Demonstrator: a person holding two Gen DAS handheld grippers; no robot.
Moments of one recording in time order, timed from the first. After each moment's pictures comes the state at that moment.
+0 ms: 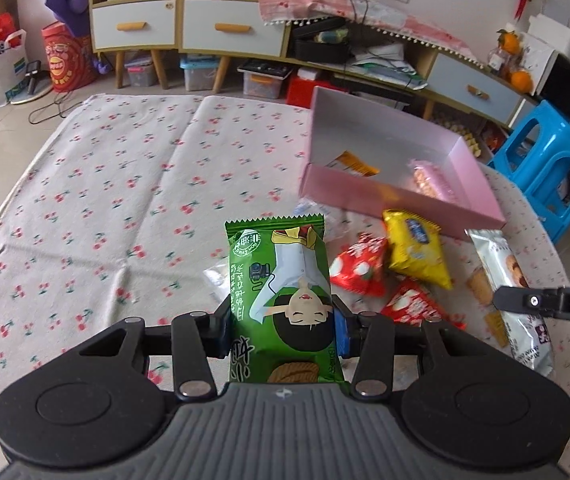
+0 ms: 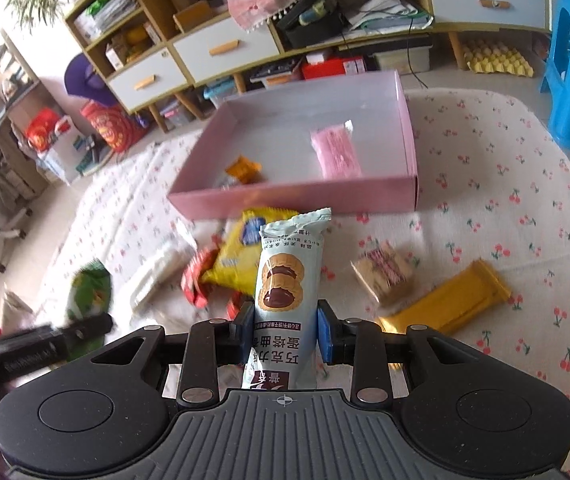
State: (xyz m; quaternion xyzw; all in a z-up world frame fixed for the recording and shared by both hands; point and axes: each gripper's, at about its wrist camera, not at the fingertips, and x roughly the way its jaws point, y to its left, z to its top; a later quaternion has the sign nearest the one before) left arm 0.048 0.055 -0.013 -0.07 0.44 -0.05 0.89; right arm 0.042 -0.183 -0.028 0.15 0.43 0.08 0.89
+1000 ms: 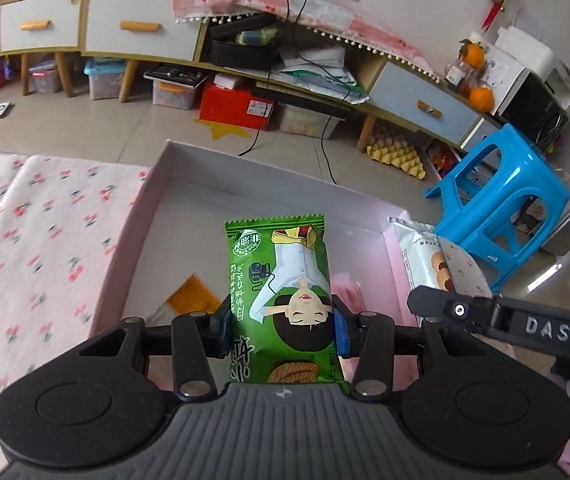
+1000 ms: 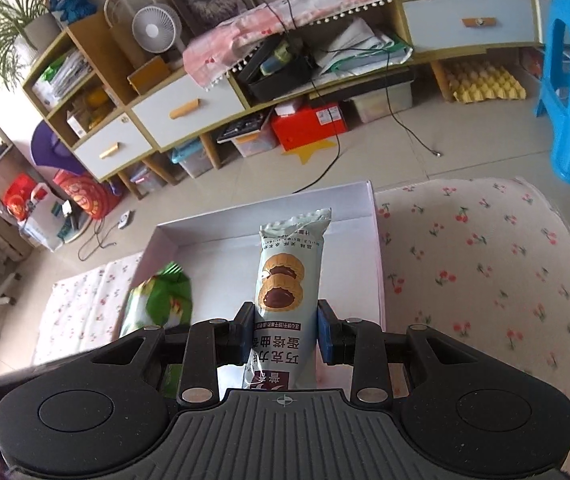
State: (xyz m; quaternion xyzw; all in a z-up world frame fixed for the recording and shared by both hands) left arm 0.210 -0.029 -0.038 -0.12 0.43 -0.14 0.88; right arm 0.191 -0.252 -0.035 0.18 0.39 0.05 0.90
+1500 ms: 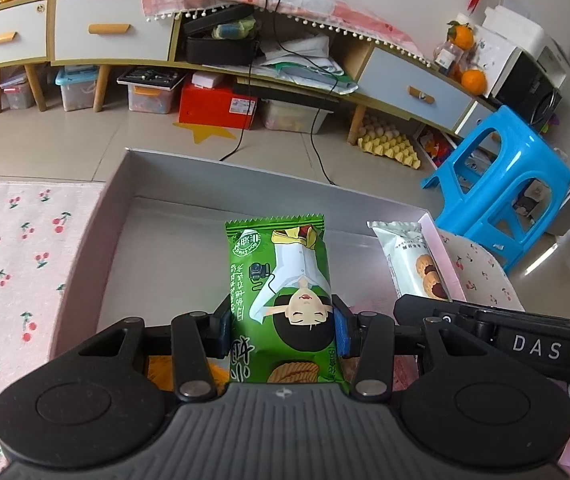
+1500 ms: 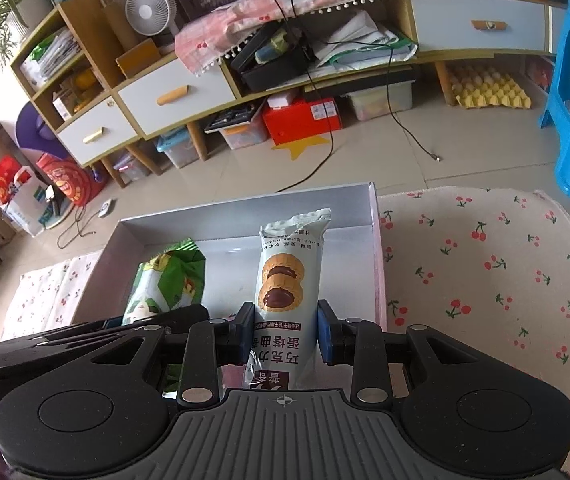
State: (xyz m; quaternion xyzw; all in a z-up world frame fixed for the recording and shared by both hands) left arm 0.234 -0.039 -0.053 -0.09 0.43 -0.17 0.88; right arm 0.224 -0.247 -0.059 0.15 0.39 0.04 0.91
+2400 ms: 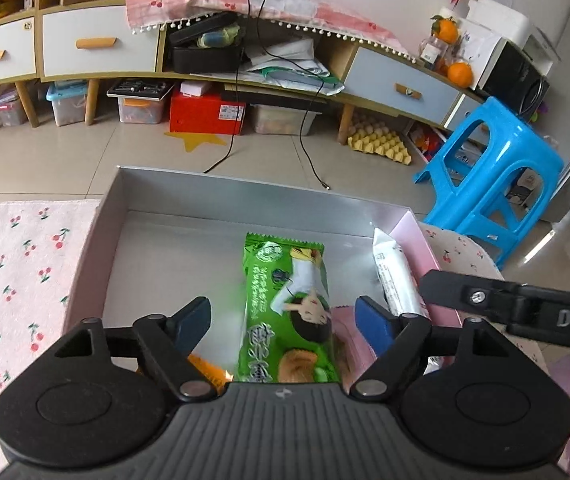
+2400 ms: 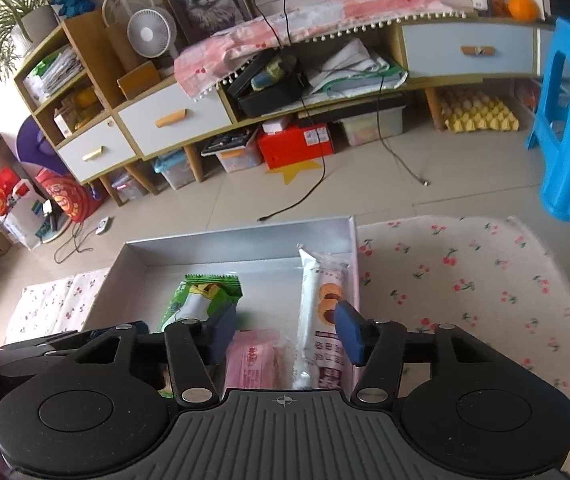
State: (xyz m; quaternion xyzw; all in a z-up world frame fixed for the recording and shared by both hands) left arm 0.231 -0.037 -0.040 -0.07 0.42 -0.18 0.89; right arm 0.204 -0.258 -0.030 0.14 0.36 0.02 0.92
